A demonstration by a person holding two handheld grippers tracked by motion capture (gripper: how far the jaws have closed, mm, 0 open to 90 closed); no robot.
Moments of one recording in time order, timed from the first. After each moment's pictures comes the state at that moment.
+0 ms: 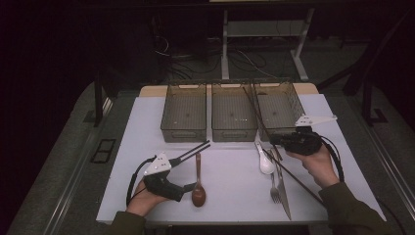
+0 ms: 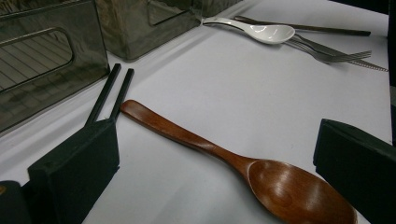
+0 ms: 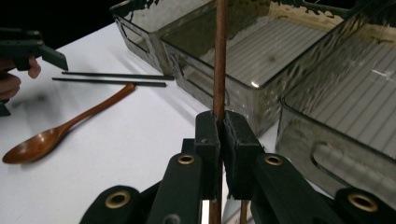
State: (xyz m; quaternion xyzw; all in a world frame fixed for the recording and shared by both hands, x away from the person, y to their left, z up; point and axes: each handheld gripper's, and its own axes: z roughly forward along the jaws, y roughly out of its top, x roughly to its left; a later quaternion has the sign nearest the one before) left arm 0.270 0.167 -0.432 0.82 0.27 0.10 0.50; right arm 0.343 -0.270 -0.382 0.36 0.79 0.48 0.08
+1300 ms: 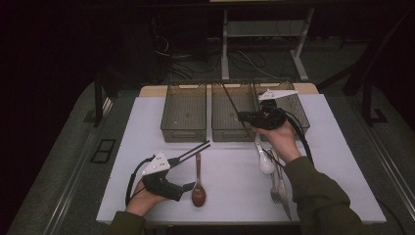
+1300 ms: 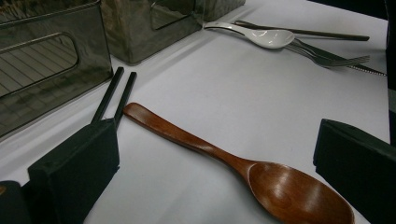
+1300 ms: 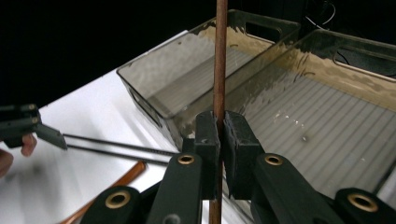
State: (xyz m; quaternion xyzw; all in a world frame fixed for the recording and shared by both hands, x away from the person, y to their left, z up) left arm 0.269 0.169 -0.430 0.81 0.27 0.10 0.50; right arm 0.396 -0.182 -0.343 0.36 0.78 0.50 0.08
